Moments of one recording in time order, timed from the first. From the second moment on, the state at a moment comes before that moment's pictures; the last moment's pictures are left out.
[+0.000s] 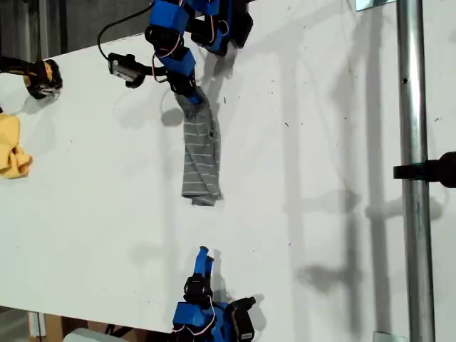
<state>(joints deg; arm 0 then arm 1) -13.9 198.9 170.9 68.1 -78.9 21.5 151.0 149.2 67.8 62.4</state>
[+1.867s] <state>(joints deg) -14.0 198.9 170.9 68.3 -78.6 12.0 59.9 79.2 36.9 55.6</state>
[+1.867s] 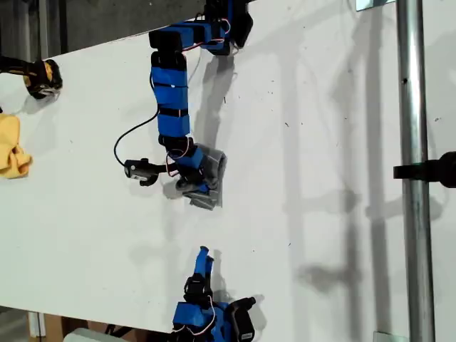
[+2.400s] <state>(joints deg) -13.9 198.9 171.3 68.3 -80.5 13.5 85.8 79.1 39.5 47.5</state>
